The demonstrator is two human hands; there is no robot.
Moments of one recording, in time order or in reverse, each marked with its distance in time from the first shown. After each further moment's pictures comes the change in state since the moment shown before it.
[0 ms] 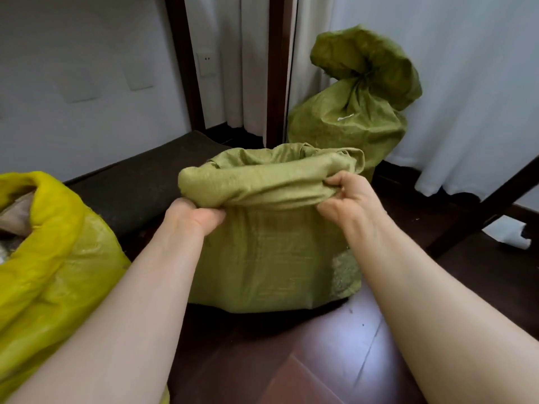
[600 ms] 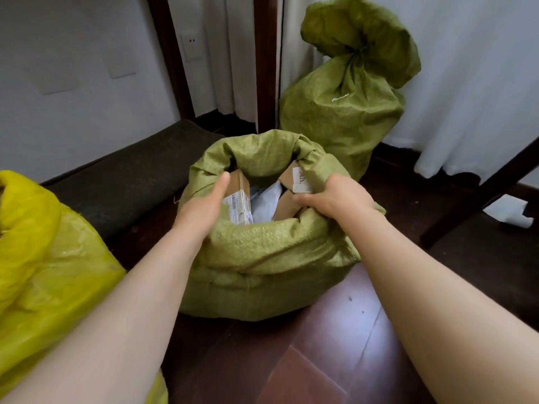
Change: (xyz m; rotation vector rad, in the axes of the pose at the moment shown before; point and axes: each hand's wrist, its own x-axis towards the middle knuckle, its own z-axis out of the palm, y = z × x) left_hand 0.046 -0.026 -0.018 1.441 0.238 0.365; right_hand 0.034 -0.004 -0.029 -2.156 0.356 -0.496
